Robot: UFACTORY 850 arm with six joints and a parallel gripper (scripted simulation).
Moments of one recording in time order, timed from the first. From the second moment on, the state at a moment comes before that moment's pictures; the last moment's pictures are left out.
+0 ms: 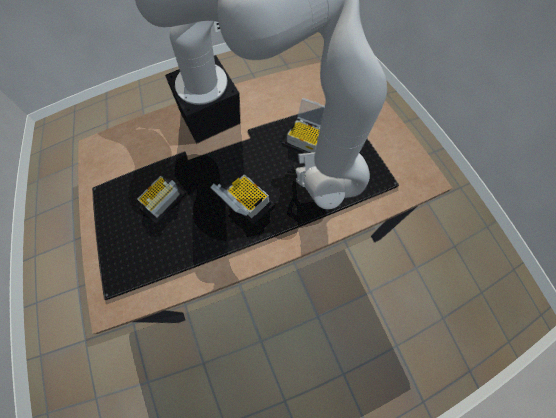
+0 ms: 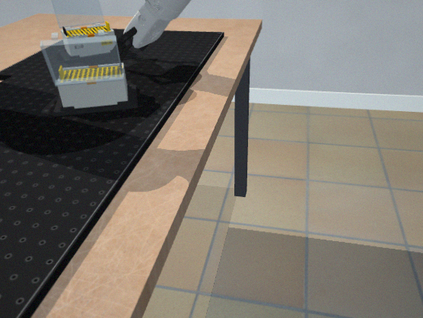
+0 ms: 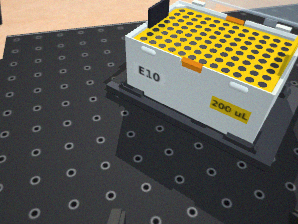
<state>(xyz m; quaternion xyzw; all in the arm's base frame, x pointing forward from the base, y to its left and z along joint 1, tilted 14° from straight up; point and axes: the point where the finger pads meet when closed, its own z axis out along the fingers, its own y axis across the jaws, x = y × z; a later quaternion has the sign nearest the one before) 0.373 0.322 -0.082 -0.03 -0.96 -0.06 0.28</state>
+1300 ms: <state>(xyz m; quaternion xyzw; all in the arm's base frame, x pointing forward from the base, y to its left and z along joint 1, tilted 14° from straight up) 0.357 0.317 -0.016 -0.03 -0.96 -0.06 0.28</state>
